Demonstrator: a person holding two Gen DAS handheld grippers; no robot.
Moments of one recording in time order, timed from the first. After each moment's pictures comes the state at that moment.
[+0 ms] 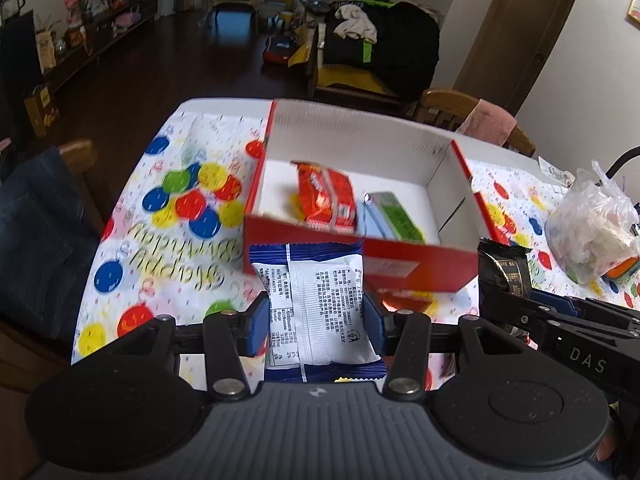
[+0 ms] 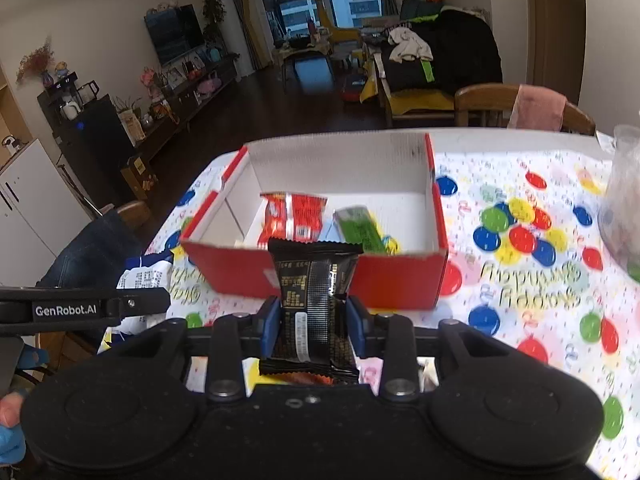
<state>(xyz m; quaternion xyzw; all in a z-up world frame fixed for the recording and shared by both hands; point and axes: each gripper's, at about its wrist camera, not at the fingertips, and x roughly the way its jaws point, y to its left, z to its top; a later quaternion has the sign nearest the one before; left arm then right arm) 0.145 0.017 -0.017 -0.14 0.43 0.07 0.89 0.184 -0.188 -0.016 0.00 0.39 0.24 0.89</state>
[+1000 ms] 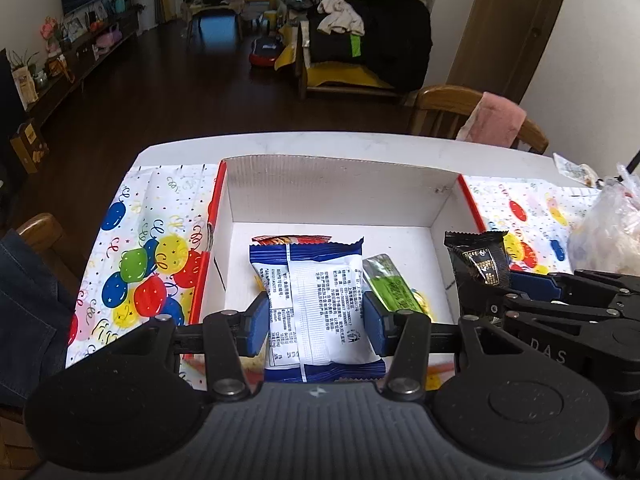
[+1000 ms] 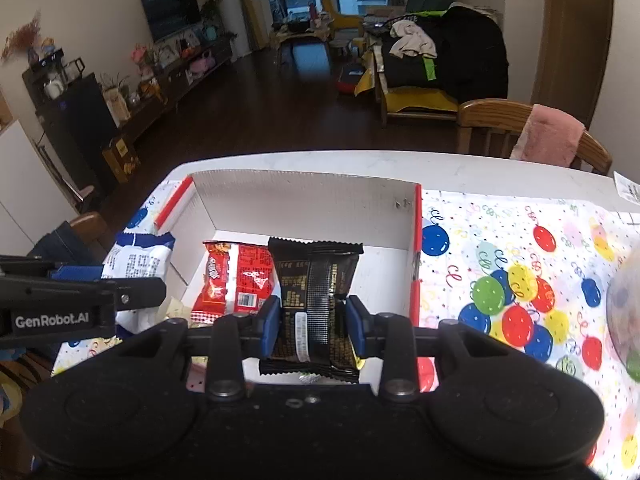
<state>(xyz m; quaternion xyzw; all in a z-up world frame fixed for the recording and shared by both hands) 0.276 0.002 -0.015 -0.09 0.45 0.07 0.88 0.306 -0.166 -0.022 -0.05 0.41 0.24 0.88</state>
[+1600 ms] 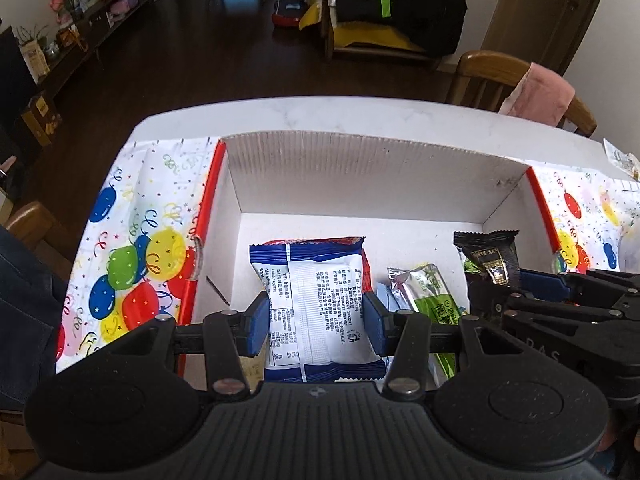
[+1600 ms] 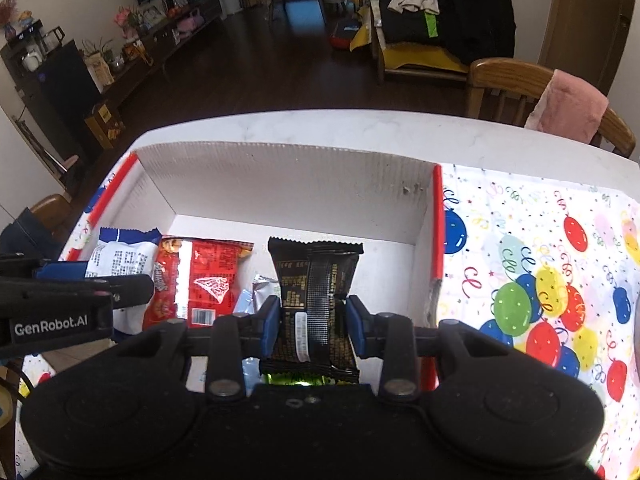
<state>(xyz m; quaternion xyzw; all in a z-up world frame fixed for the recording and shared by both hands) 0.344 0.017 -0.064 -0.08 0.51 0.10 0.85 0.372 -0.138 -0.064 -0.07 0.47 0.23 0.85</state>
